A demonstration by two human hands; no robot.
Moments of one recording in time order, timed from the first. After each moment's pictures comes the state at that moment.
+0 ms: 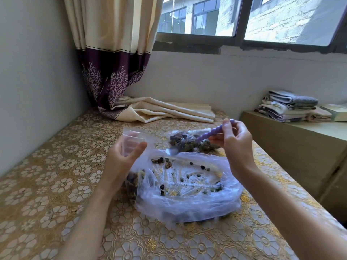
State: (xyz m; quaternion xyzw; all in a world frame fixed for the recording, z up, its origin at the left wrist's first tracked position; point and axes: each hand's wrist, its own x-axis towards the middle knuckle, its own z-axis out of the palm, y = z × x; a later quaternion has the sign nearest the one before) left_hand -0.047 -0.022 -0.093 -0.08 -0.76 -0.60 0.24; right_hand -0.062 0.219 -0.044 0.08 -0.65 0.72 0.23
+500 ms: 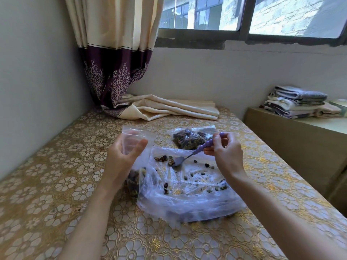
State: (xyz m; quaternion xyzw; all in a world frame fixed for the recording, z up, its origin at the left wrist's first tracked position) left_hand -0.049 -0.026 -0.095 -0.06 -0.75 -0.61 0.24; right_hand -0.079 0.207 -0.085 0.03 -0.71 0.67 0.23
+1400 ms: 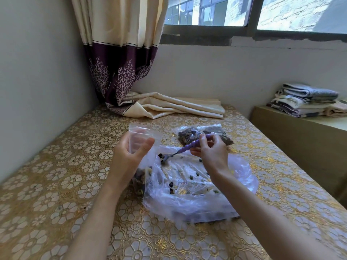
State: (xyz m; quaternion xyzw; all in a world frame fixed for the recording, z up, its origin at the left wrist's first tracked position) left_hand -0.049 -0.026 -0.095 -0.07 -0.76 -0.60 0.23; right_hand -0.090 0.166 -0.094 0.00 -0.70 0.70 0.16
